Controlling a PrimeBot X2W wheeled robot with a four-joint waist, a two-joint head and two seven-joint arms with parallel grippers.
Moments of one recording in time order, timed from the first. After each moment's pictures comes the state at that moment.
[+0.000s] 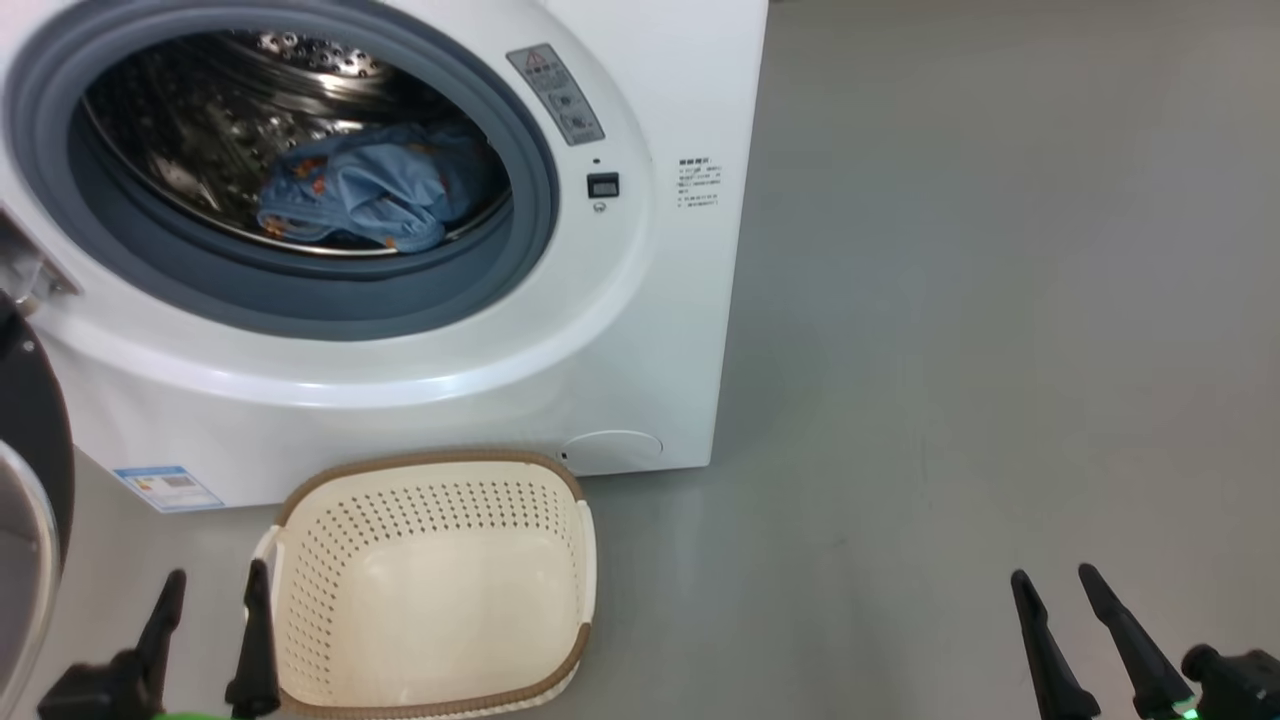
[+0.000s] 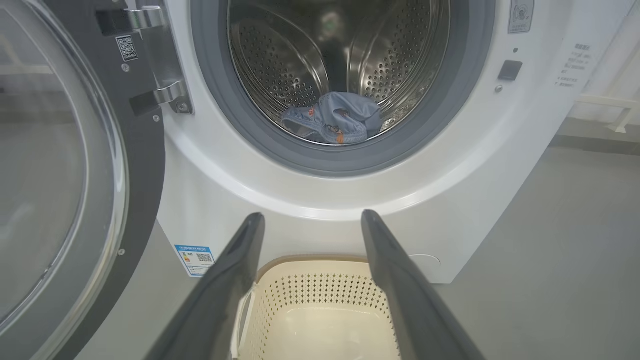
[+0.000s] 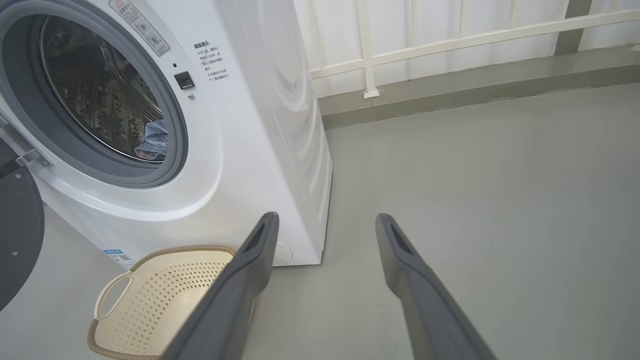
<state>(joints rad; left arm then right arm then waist) -0.04 0.09 0.10 0.27 -0.22 -0.13 -0.26 0.11 -0.20 0.04 0.10 0.42 0.13 -0.26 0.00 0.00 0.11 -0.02</state>
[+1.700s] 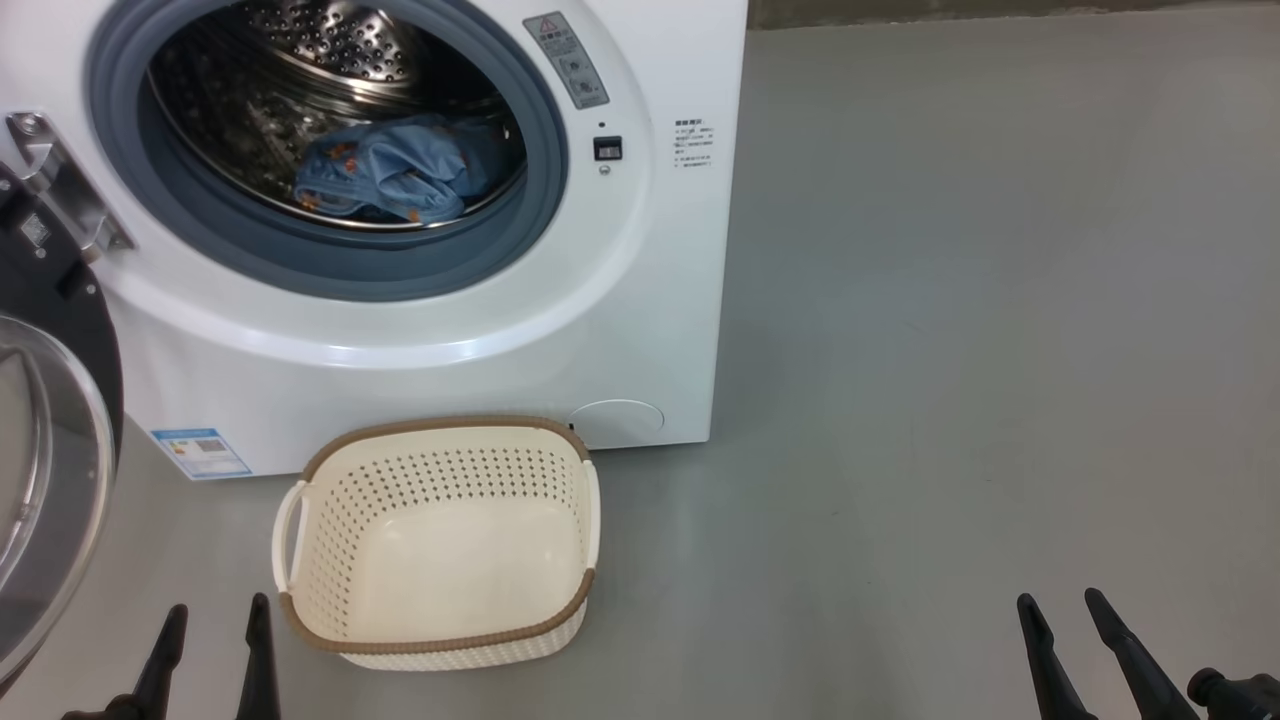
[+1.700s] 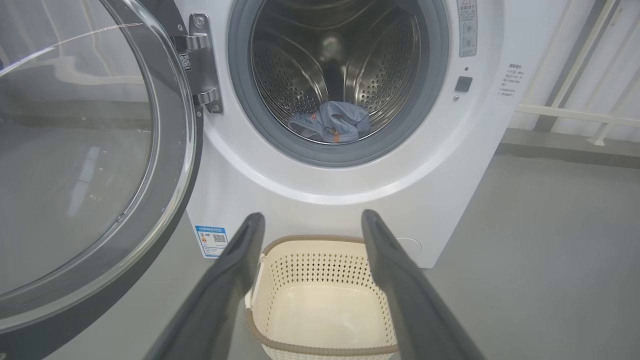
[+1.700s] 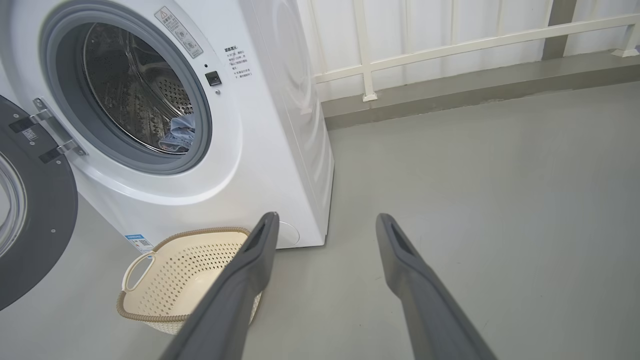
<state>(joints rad) 0.09 0.08 0.12 0.15 -0.23 -0.13 -0.26 0.17 -0.19 0.01 0.08 0.42 0.13 -0.26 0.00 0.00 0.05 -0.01</state>
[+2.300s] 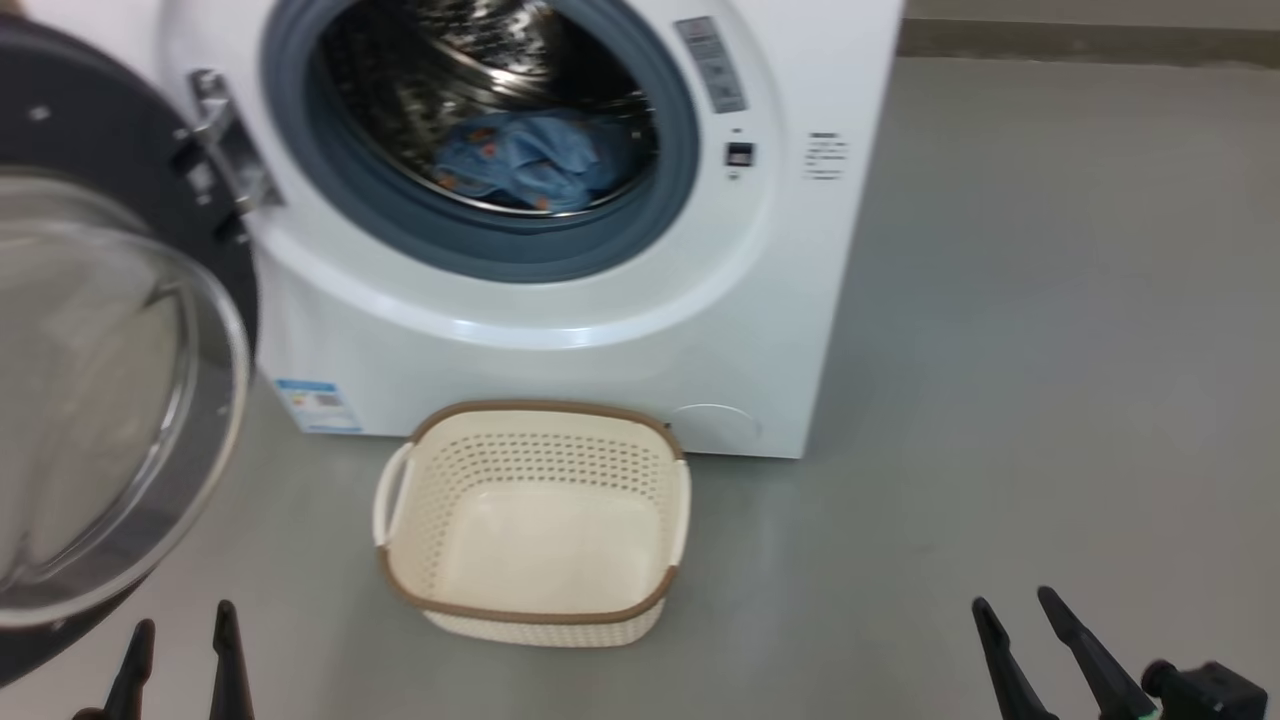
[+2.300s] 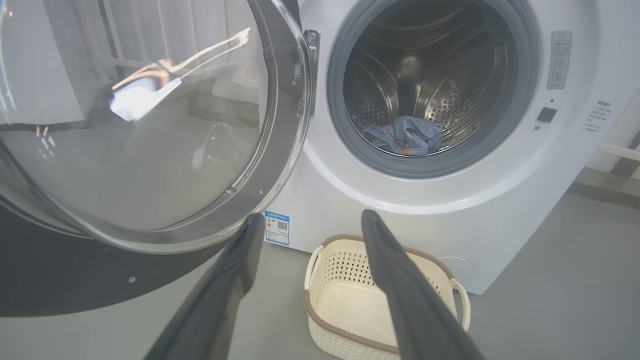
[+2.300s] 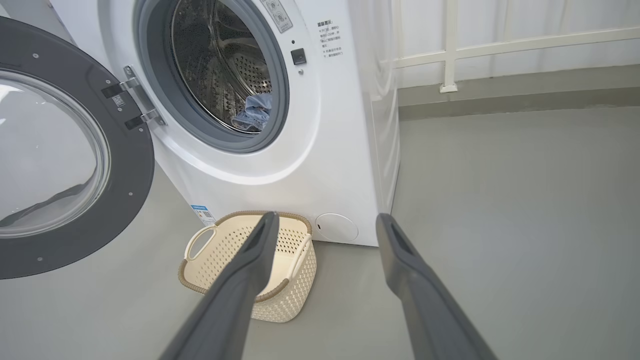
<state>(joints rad) 0.09 0.06 0.17 0.16 -0.26 -0.13 -0.26 0.15 -0.22 0.10 0.10 0.43 0.13 -0.26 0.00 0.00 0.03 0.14</state>
